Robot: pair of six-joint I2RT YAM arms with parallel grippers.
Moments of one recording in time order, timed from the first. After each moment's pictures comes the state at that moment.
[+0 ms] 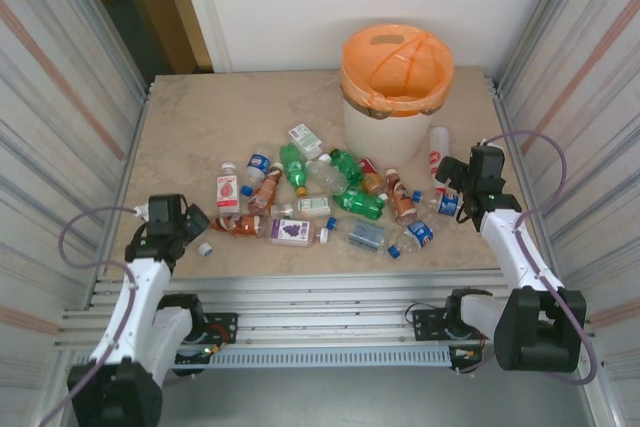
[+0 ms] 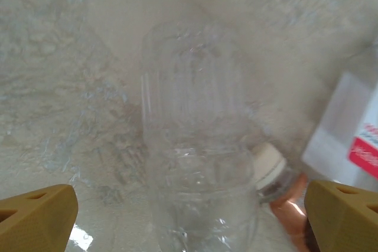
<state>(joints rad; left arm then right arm) 0.04 0.80 0.49 -0.67 -0.23 -0.63 -0.04 1.10 0.69 -0.30 0.19 0.34</state>
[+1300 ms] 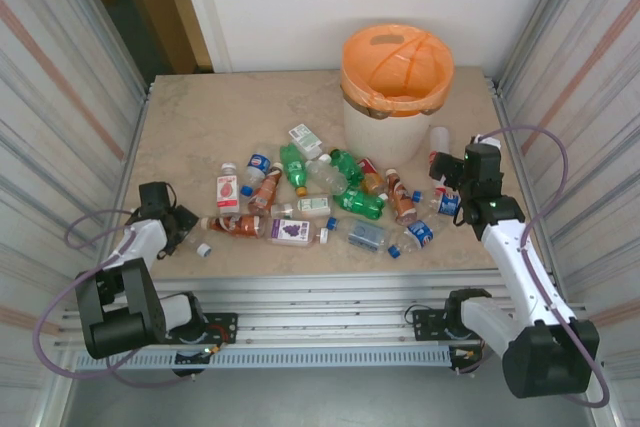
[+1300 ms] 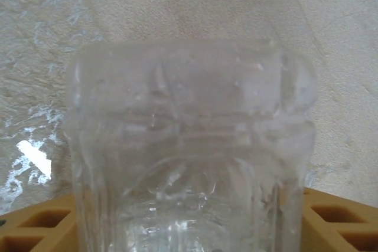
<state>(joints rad) 0.25 1.22 0.51 -0.41 -0.03 -0.69 0.09 0.96 0.76 -0.41 0.25 0.34</state>
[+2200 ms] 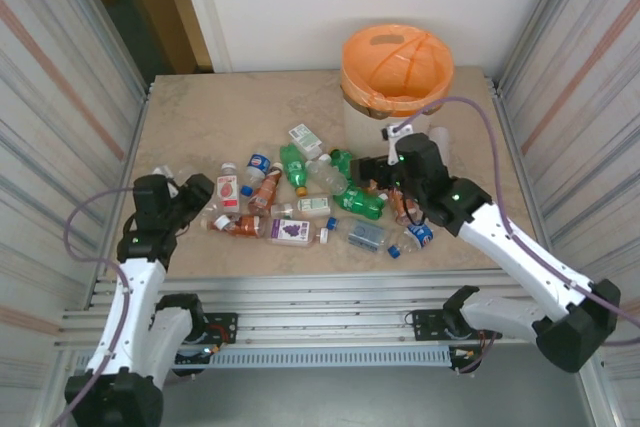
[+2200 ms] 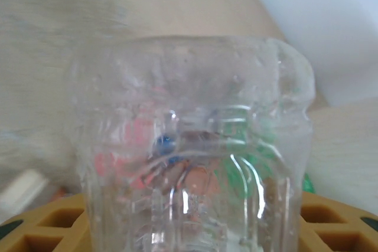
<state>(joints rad) 0.00 0.74 0.60 -0.41 0.19 -0.81 0.69 1.12 1.04 -0.46 0.17 0.33</state>
